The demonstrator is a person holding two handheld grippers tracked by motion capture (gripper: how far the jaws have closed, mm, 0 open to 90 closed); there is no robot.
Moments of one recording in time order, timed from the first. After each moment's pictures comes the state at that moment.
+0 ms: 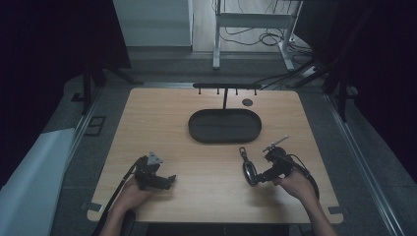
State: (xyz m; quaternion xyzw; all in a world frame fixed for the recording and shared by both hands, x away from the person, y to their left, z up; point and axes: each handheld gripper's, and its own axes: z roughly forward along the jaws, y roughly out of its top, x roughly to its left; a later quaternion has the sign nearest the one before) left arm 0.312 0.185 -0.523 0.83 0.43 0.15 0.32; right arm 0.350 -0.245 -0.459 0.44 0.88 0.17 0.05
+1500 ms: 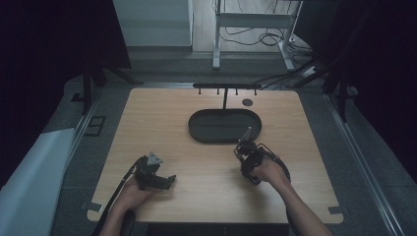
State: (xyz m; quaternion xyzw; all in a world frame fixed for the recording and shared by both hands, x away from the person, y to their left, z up) left arm 0.312 0.185 -0.523 0.83 0.43 0.15 0.32; right arm 0.391 -0.170 -0.479 0.41 0.91 0.03 0.00
